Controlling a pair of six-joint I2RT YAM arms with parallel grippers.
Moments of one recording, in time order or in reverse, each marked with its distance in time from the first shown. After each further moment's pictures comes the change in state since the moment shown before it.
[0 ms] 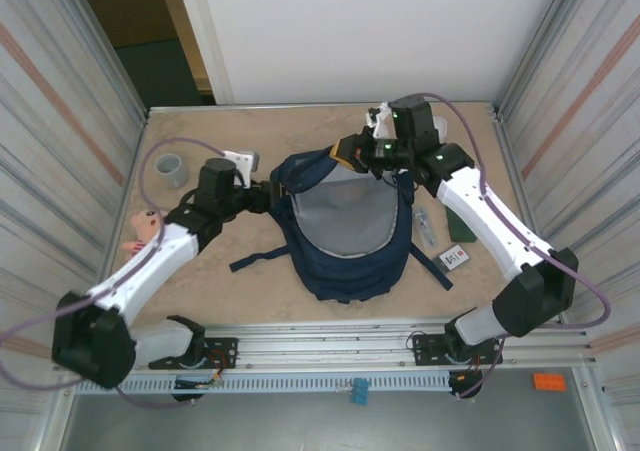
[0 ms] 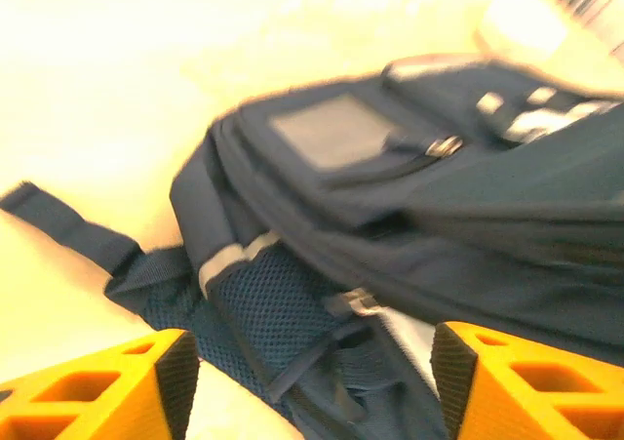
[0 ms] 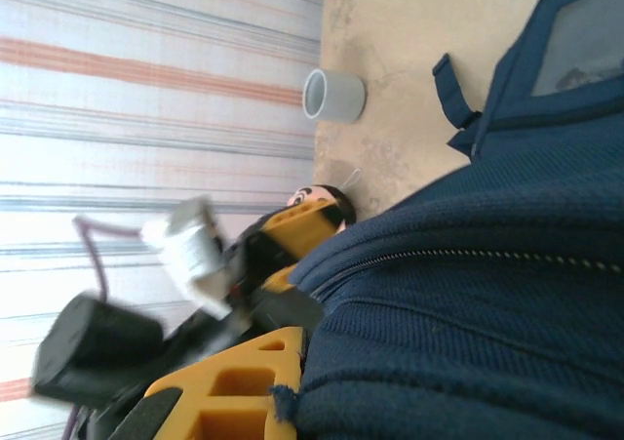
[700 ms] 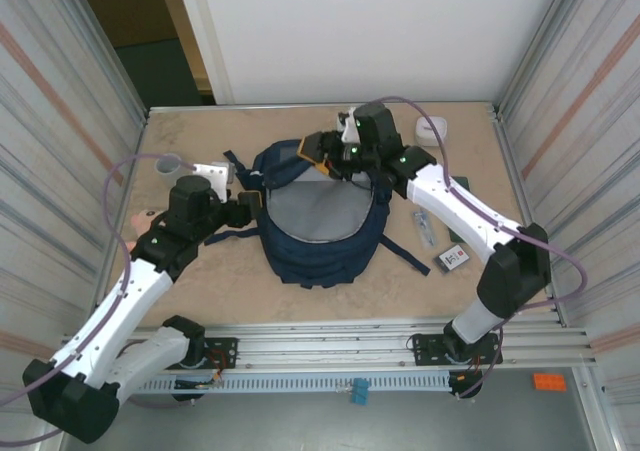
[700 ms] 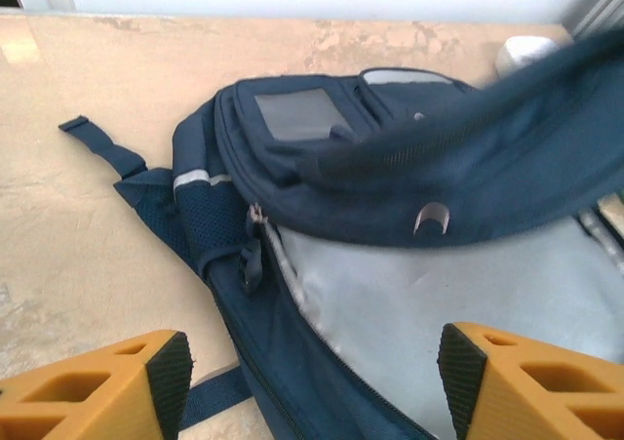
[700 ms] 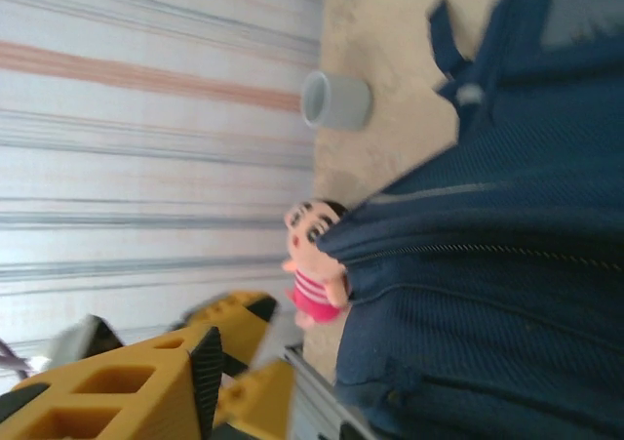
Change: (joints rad) left arm 0.000 -0.254 -0.028 -0.204 -0.091 0.012; right arm 0.139 0.081 -0.029 0.109 0.136 0.076
